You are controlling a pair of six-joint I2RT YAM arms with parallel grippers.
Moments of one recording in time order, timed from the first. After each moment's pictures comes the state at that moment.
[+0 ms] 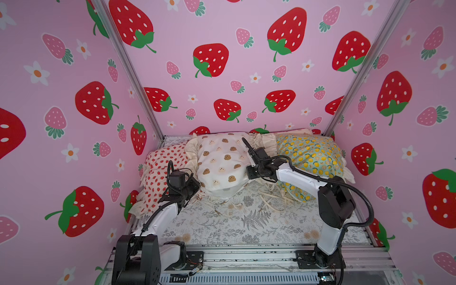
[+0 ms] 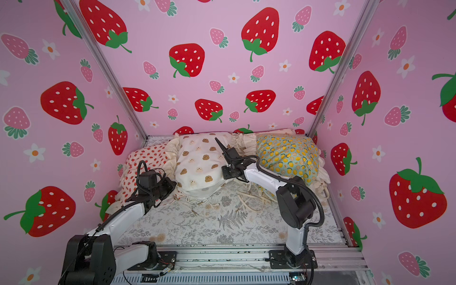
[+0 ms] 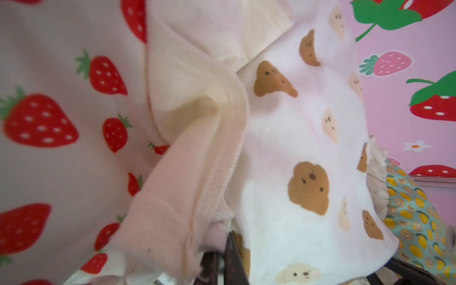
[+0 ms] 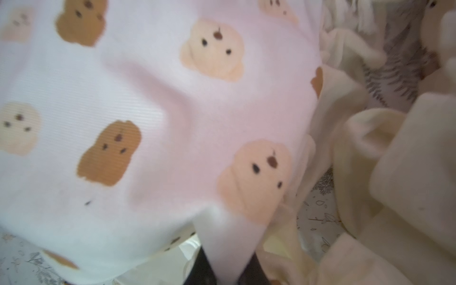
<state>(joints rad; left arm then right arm) 0.00 1.16 0.55 -0.08 0.26 -0.81 0.76 1.81 1.43 -0.49 0.04 0.31</state>
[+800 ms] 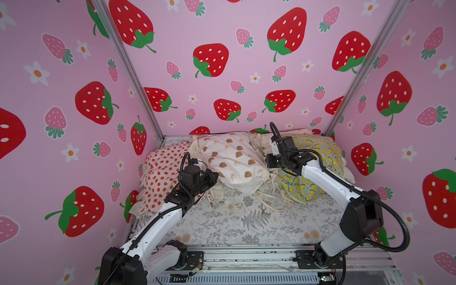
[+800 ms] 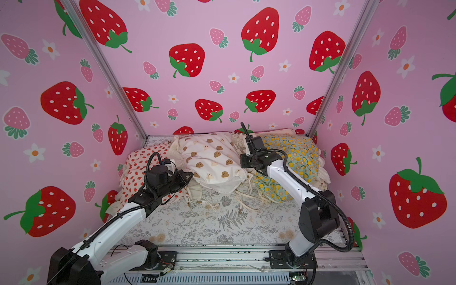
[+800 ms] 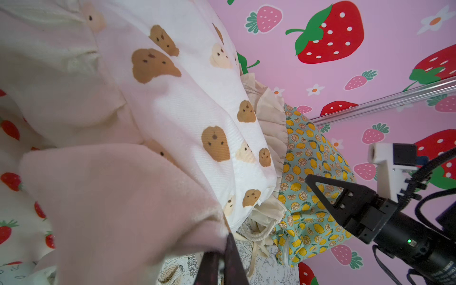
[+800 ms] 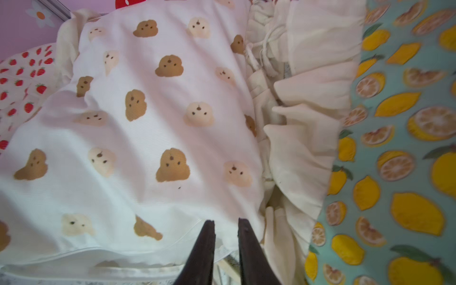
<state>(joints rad) -0.34 1.05 0.70 -0.12 0.22 -0.90 0.60 1.59 1.35 -0.55 -0.06 0.31</state>
